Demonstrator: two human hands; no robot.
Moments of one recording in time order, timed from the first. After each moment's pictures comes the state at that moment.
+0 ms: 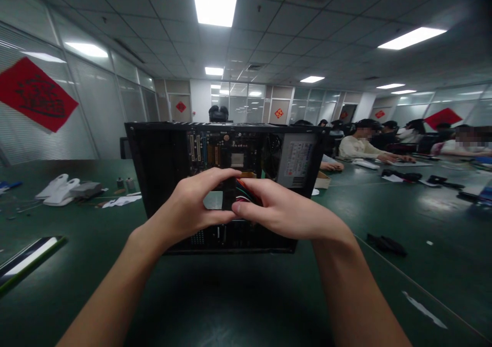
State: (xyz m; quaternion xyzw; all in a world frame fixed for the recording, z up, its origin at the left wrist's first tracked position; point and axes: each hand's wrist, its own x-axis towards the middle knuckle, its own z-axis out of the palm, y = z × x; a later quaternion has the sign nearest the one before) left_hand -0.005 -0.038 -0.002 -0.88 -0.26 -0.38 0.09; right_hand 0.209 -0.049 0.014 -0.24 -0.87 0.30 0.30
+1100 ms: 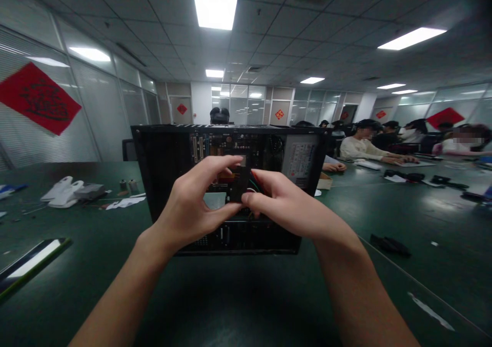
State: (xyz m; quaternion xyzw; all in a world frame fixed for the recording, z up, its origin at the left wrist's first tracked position) left_hand 0.004 -0.052 0.006 -0.84 -0.25 -0.46 0.16; right_hand 0.202 -0.053 0.015 -0.27 -0.82 0.33 0.39
